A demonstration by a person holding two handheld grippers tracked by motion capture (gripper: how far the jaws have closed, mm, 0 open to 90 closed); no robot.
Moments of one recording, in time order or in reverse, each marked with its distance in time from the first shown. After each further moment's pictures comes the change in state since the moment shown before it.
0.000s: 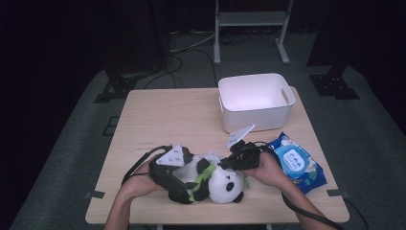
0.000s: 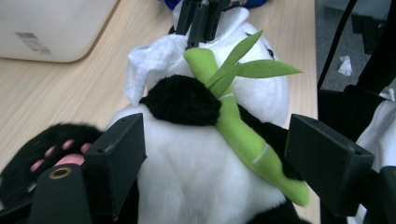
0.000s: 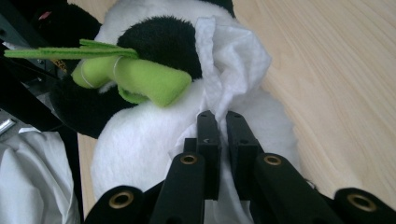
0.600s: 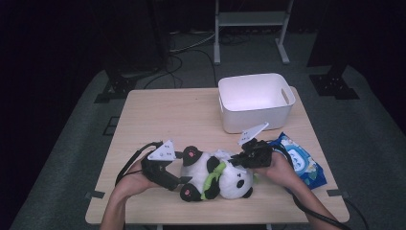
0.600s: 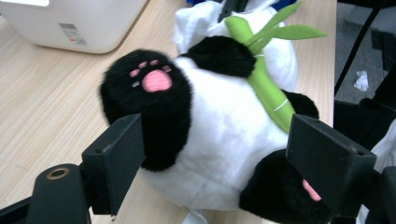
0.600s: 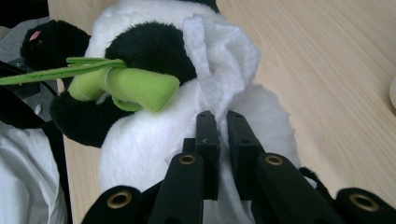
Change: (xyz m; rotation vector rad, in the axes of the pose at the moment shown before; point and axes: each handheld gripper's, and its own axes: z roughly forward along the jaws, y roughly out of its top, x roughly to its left) left arm 0.006 -0.006 -0.017 -0.029 0.065 -0.062; right arm -0.010 -0.017 -0.024 -0.017 -0.065 0.021
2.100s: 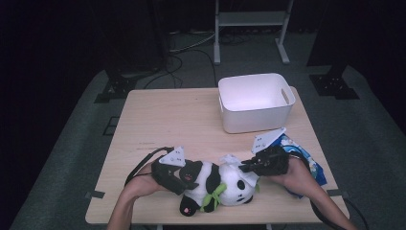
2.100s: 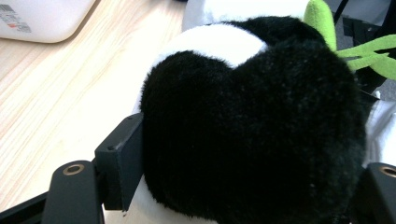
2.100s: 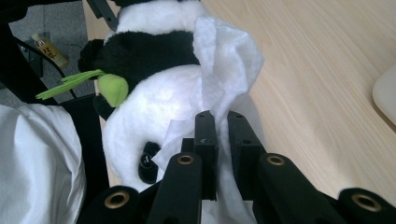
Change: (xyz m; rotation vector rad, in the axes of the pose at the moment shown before) left arm -0.002 -0.007 0.029 0.032 -0.099 0.009; right arm 0.027 -0.011 -0.047 -0.008 -0.007 -0.093
